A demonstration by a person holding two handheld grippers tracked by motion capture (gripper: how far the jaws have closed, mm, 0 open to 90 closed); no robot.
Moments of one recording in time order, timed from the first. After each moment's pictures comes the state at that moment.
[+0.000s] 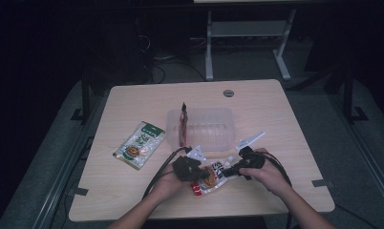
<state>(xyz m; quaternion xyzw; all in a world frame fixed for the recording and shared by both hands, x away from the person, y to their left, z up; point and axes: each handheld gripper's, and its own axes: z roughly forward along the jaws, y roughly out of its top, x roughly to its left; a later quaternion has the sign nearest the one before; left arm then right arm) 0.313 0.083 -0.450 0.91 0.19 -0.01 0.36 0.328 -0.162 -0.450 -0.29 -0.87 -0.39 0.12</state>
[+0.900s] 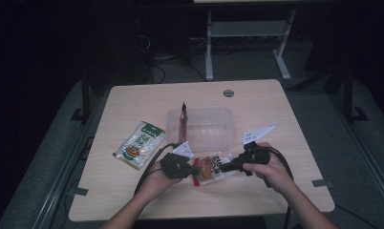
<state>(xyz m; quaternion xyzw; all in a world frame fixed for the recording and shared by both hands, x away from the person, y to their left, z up) 0.313 0.110 -0.432 0.91 0.20 0.00 0.37 0.320 -0.163 -0.409 -0.23 -0.84 -0.48 0.13</state>
